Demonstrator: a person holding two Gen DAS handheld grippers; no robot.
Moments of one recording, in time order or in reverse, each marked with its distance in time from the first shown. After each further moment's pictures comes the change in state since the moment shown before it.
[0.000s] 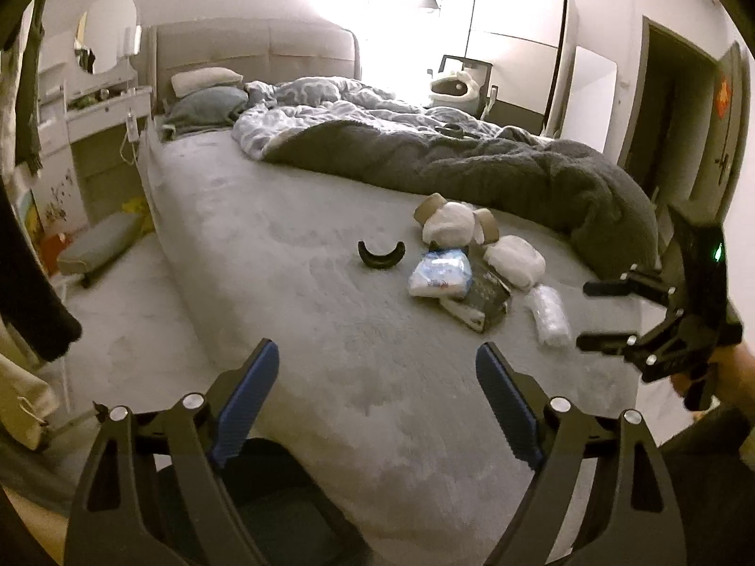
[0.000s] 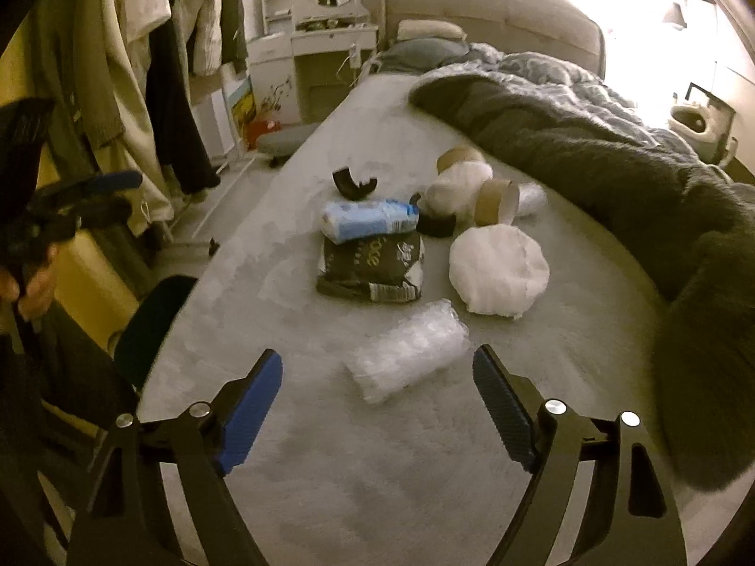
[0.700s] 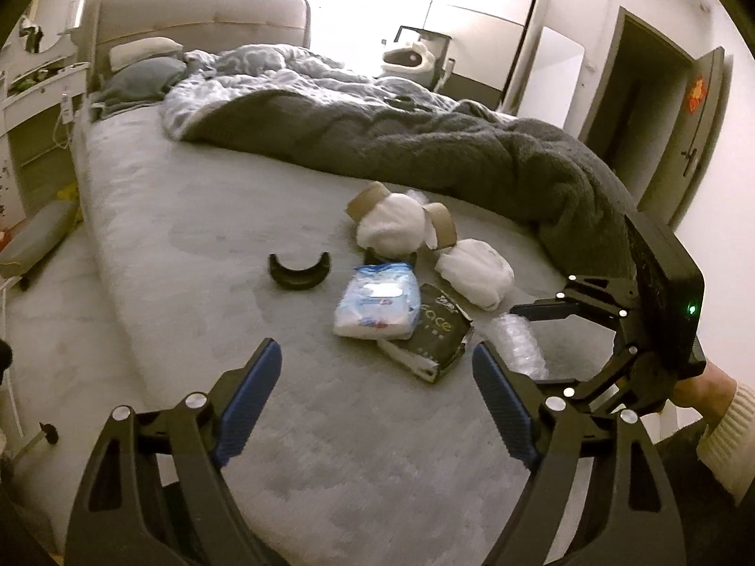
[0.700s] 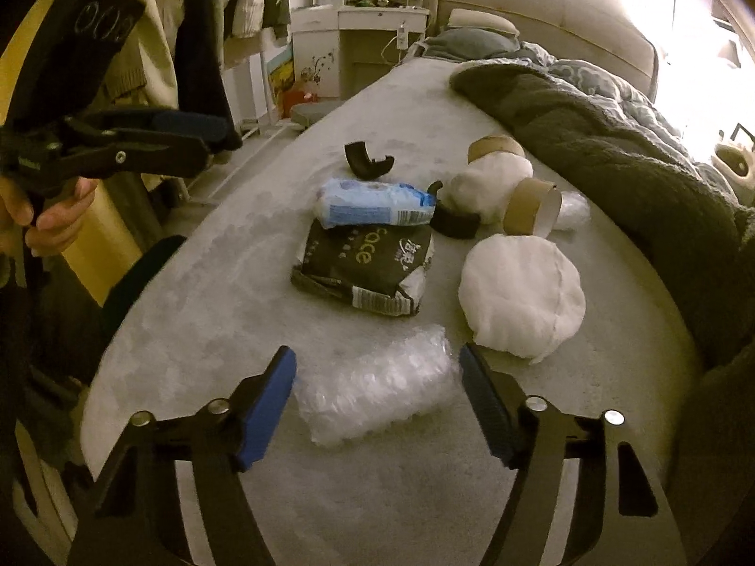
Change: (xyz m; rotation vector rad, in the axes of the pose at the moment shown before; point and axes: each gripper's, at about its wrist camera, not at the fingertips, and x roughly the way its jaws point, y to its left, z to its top) left arm 0.081 -0.028 0.039 0.024 0.109 -0.181; right arm 0.035 -0.016 0.009 -0.153 0.045 0.063
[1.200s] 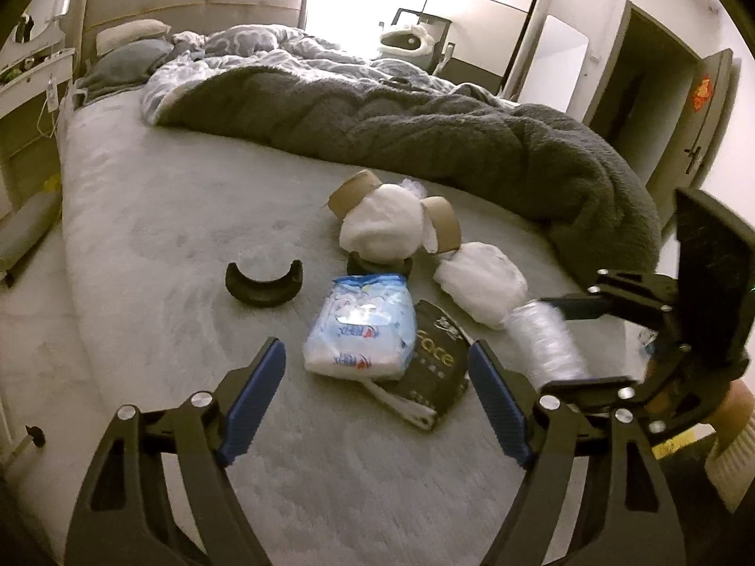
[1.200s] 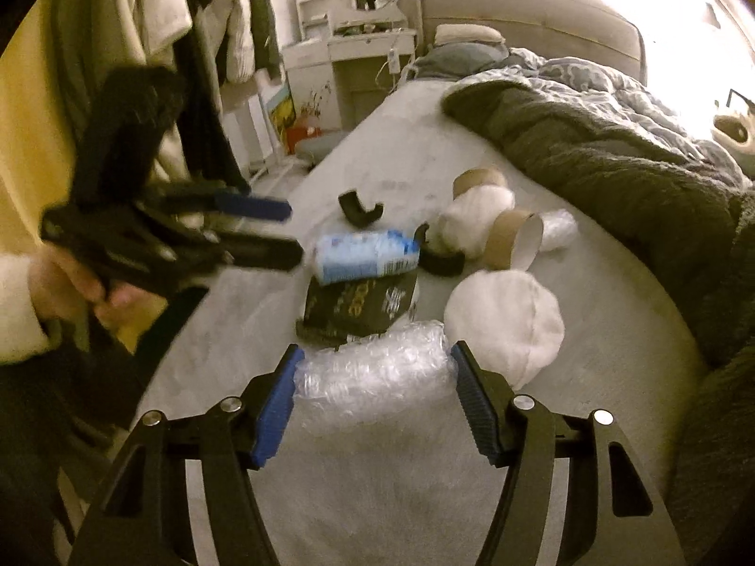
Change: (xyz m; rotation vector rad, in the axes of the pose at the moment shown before) left arm 0.049 -0.001 0.018 -0.026 0.052 -0.015; right arm -0.025 -0.024 0.016 0.123 -0.101 0.086
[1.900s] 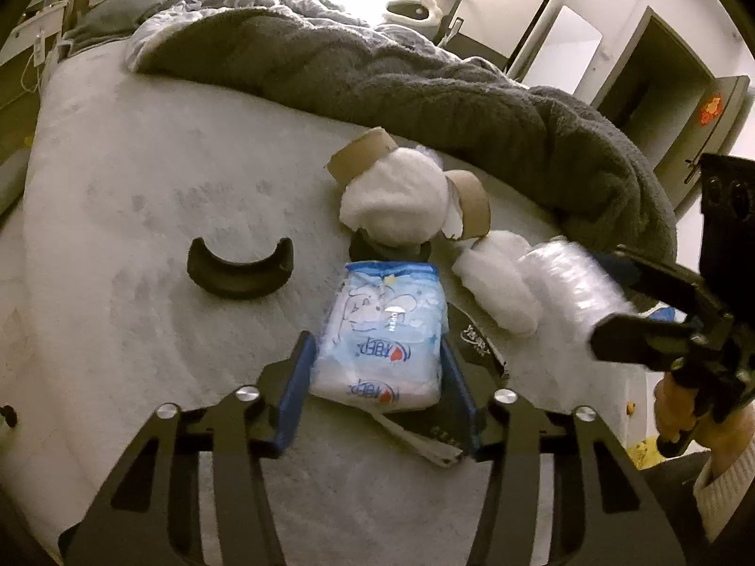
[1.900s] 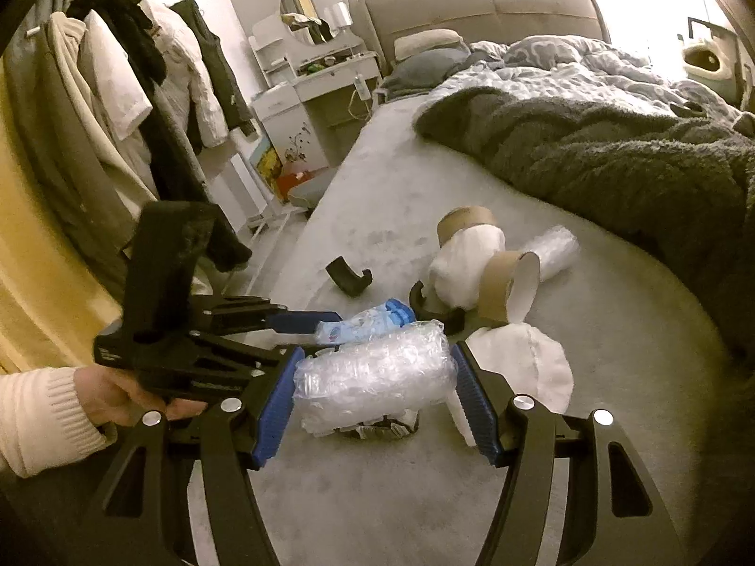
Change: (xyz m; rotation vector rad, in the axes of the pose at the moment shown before) left arm 0.042 0.018 0.009 -0.073 0.094 -0.078; right arm 0.016 -0.021 0.035 0.209 -0.061 0.053
